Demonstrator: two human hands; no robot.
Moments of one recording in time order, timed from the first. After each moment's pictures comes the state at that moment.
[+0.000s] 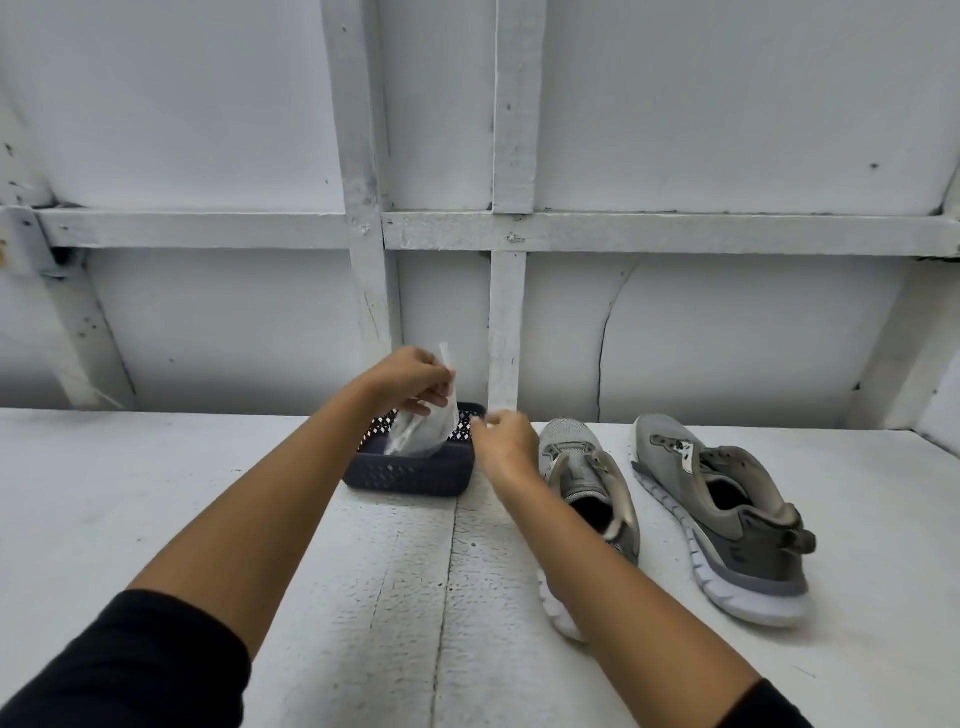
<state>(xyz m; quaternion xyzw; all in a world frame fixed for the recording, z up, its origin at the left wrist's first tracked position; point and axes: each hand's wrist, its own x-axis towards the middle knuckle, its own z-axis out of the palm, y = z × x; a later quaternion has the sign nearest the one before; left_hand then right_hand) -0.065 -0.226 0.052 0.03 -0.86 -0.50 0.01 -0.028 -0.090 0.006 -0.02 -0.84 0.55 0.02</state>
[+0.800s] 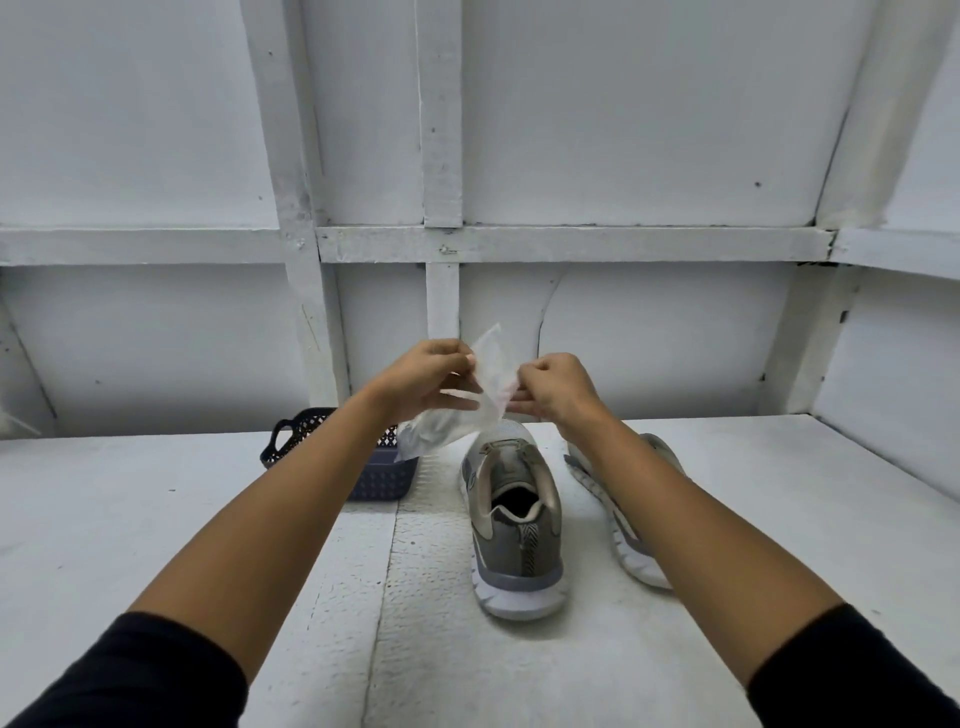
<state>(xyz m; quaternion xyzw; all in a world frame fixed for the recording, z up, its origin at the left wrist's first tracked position) -0.041 -0.137 0.073 -0.12 -0.74 -0.66 -0.05 -0.041 0.030 0.061 0.04 -0.76 0.65 0.04</state>
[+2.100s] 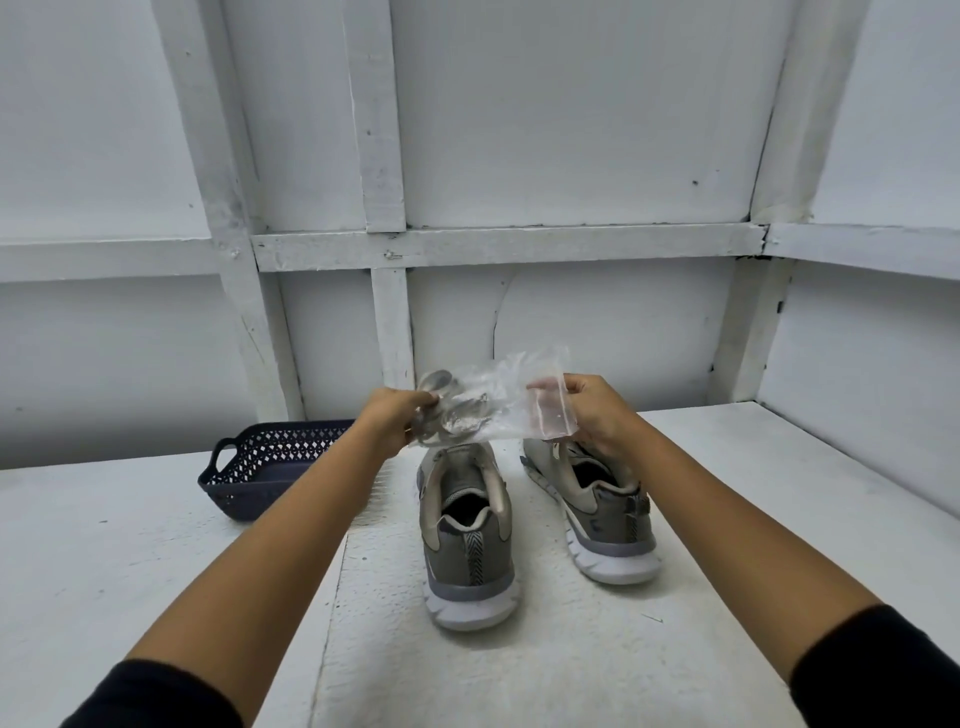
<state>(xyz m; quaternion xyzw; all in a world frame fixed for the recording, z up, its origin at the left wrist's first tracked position) -0.069 -0.101 0.032 0.12 -0.69 -0.71 0.00 -0.054 0.130 0.035 0.07 -0.75 0.66 -0.03</state>
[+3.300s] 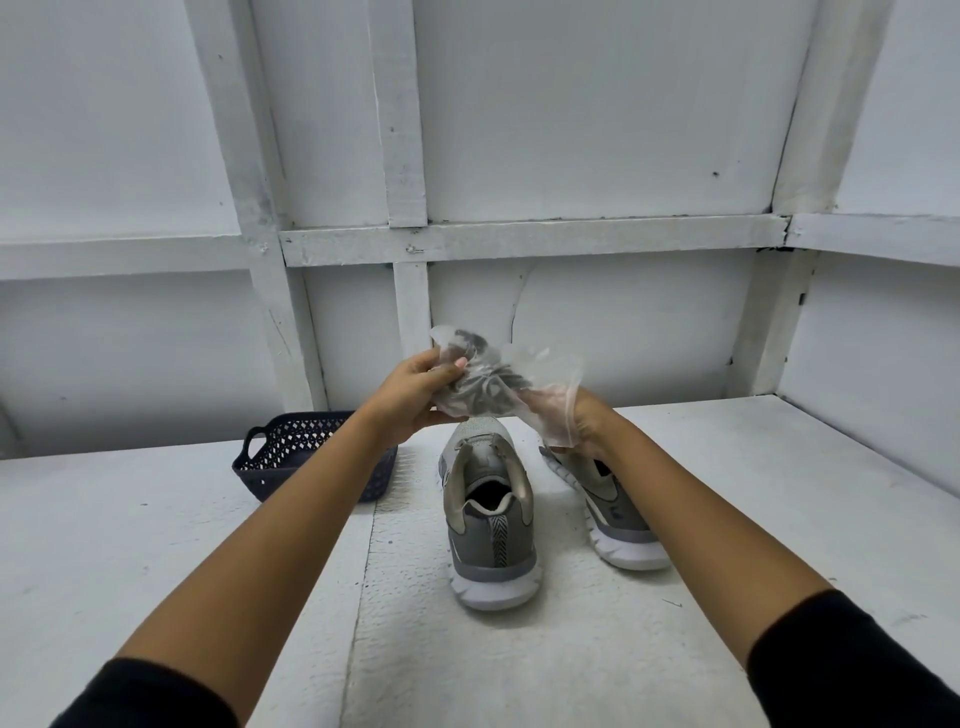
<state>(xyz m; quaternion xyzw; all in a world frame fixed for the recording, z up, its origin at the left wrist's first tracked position) -0.033 -0.111 0.053 -0.10 -0.68 -0.73 -0.05 -0.057 0.086 0.023 0.06 -0.77 0.63 -0.10</state>
